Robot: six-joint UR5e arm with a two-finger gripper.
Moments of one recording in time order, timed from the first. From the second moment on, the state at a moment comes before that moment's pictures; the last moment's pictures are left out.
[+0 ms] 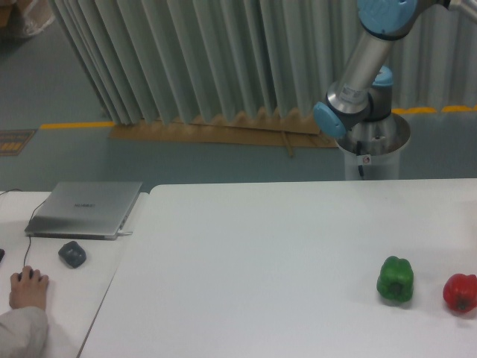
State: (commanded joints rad) arm 2.97 -2.05 -1.55 -1.09 1.56 2.36
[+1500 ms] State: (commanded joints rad) arm 2.90 -1.96 -1.51 -1.26 1.56 2.16
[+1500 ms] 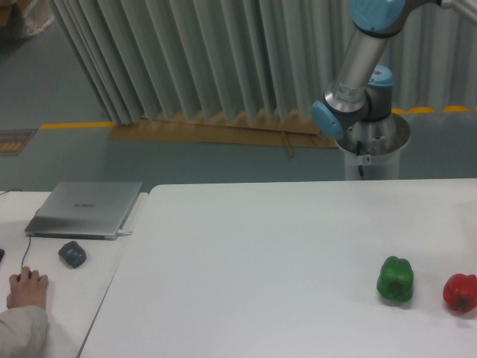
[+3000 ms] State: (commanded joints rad) arm 2.76 -1.87 -1.49 -1.43 1.45 1.85
